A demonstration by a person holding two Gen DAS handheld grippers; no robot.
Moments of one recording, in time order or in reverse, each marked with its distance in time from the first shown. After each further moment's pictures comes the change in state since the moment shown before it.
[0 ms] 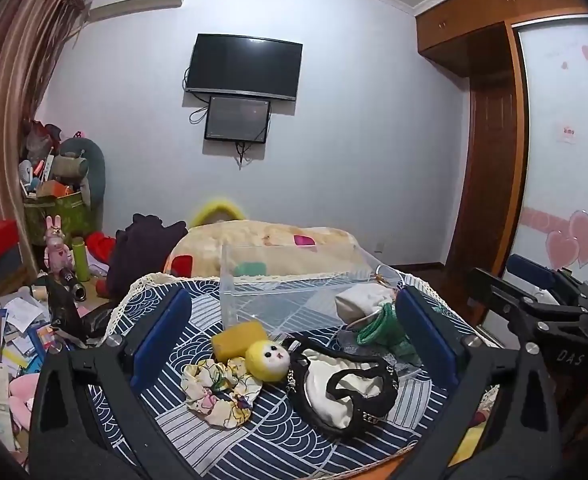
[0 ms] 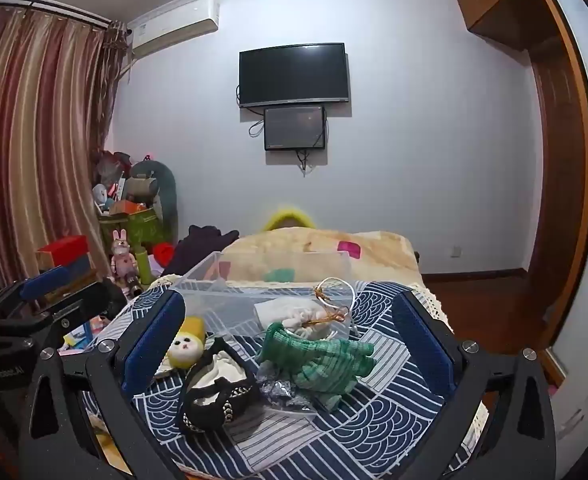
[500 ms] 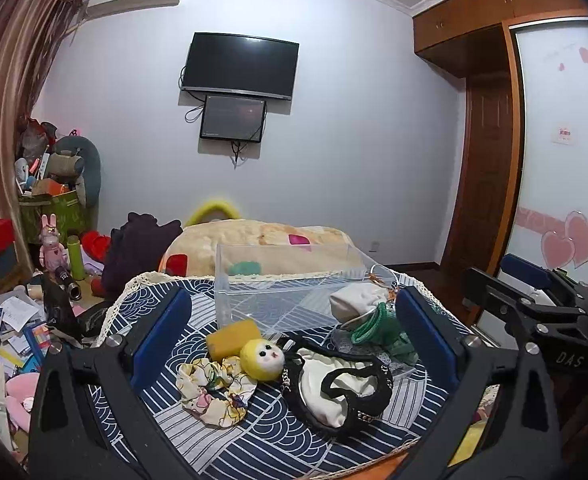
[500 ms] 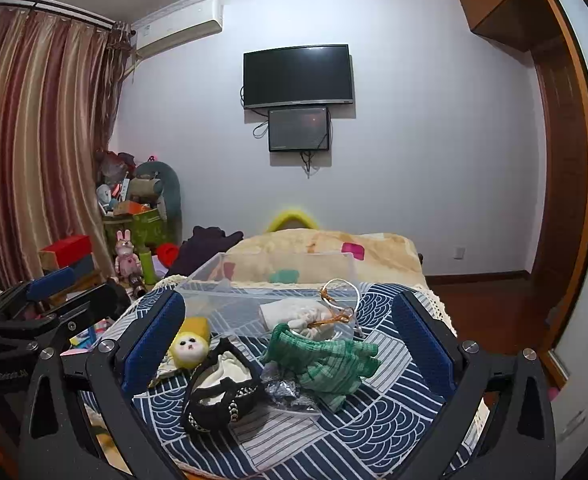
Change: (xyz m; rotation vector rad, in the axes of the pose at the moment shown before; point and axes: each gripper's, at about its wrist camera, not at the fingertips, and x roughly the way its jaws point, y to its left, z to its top) left arm -0.005 0.006 0.001 -0.011 0.002 -0.025; right arm 0.001 -0.003 -0.003 0.004 -0.008 0.021
